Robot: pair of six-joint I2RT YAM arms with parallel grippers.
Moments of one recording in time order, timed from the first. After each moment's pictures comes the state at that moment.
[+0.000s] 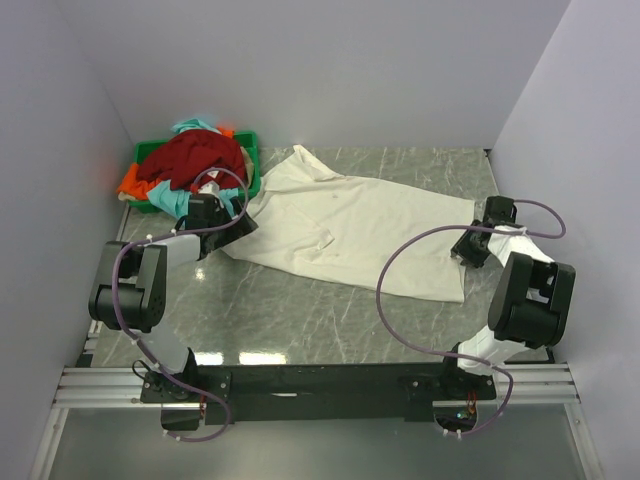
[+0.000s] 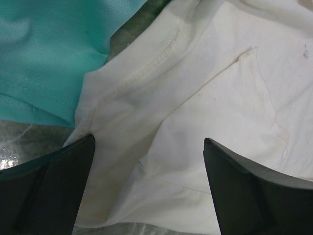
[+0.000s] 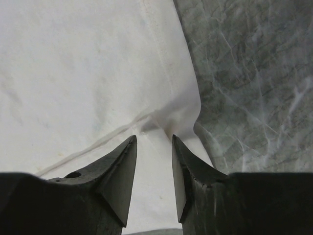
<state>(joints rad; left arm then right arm) -0.11 1.68 0.81 0.18 0.16 -0.56 -0.30 1.57 0.92 -0.45 -0.05 0.43</state>
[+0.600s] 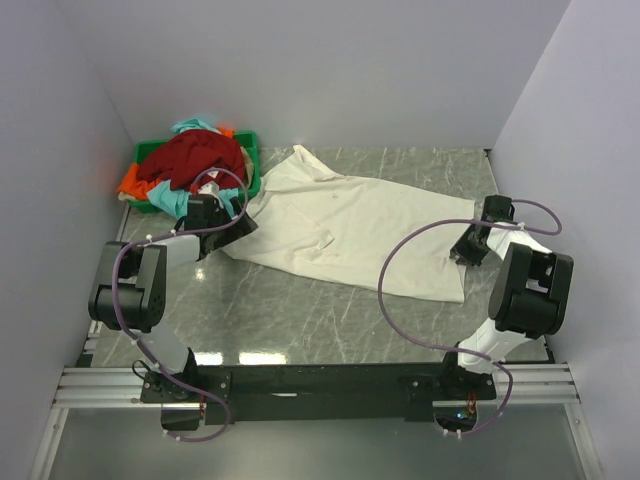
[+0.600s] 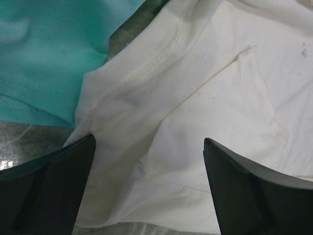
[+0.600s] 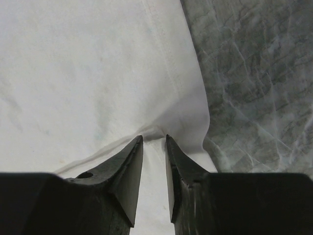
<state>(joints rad) -0.10 1.68 0.81 0.18 0.17 -0.55 -0.30 1.64 0.94 -0.44 -0.08 0.43</state>
